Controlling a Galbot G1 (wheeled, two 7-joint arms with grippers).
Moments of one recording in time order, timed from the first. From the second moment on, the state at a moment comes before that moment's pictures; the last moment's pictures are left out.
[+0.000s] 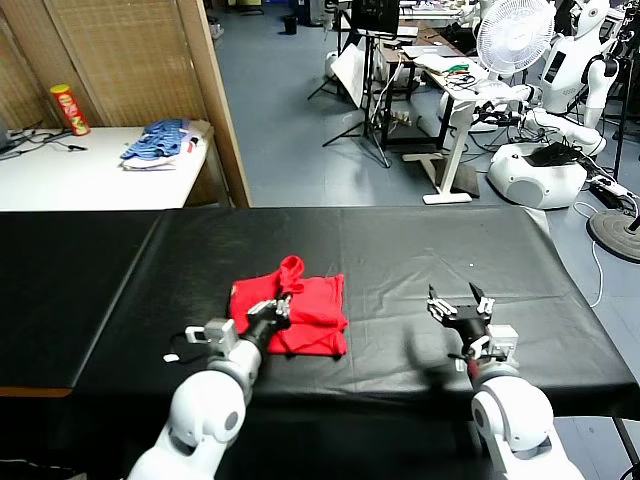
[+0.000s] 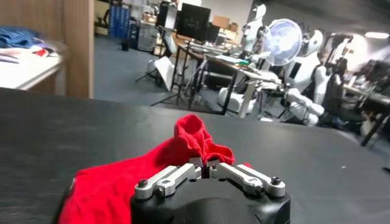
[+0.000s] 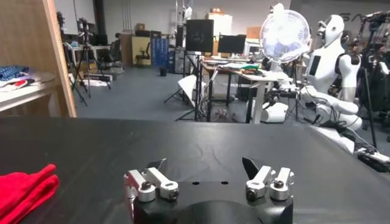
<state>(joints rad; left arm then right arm) 1.21 -1.34 -0.25 -2.06 -0.54 0.52 -0.23 -1.28 1.27 0.52 2.02 0.28 -0.44 0.15</state>
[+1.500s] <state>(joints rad) 1.37 -1.38 -0.49 -2.03 -0.54 0.37 -0.15 -0.98 1.34 -0.02 1.74 -0.06 -0.47 0.12</state>
